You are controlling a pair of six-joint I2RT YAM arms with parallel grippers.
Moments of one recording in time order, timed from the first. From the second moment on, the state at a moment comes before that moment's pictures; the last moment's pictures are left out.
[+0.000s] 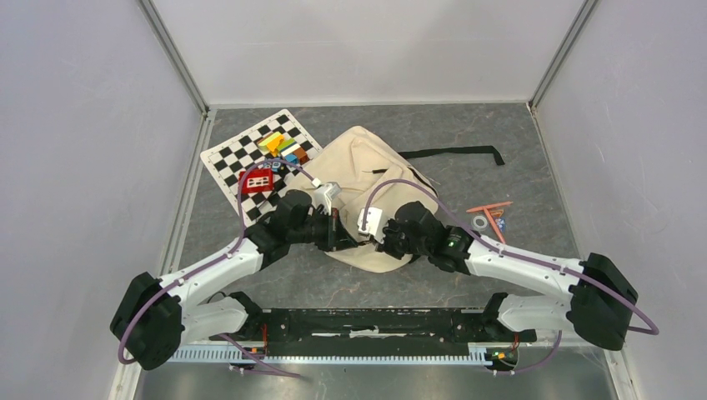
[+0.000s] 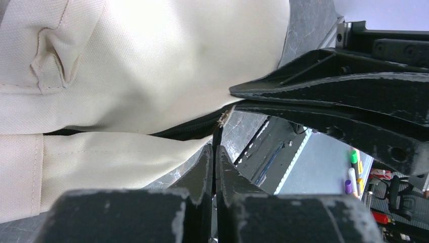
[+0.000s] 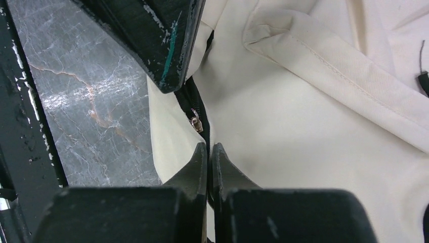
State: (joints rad) left arm -0.67 1.11 0.58 -0.05 0.47 -0.57; right arm 0.96 1.22 0.71 -0.12 -0.12 -0.34
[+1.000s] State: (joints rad) left arm -0.47 1.10 0.55 -0.08 0.42 -0.59; right arm 0.97 0.95 0.62 -0.17 -0.07 -0.29
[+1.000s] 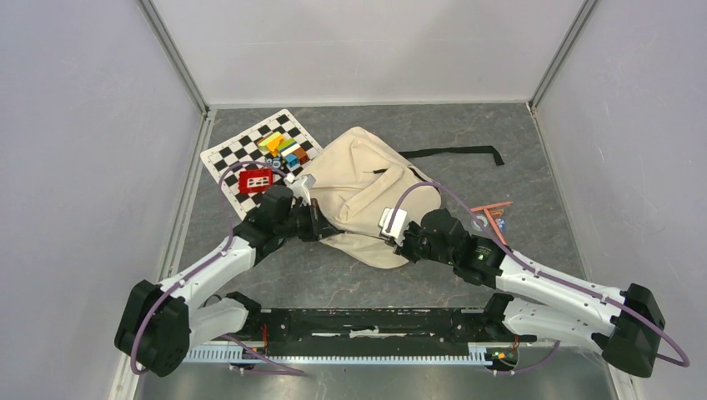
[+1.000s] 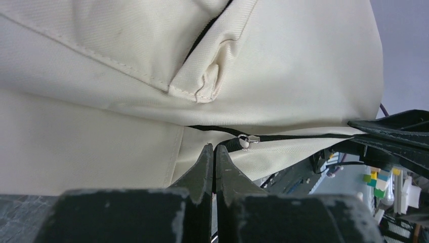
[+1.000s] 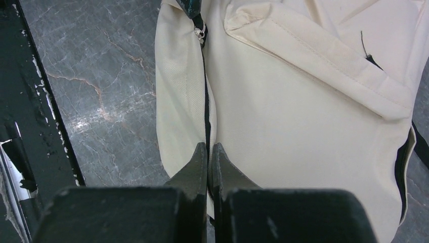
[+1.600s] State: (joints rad) left arm -0.42 1.17 0.78 -0.26 0.37 -0.46; right arm 0.97 0.90 0.70 -0.30 0.24 -0.13
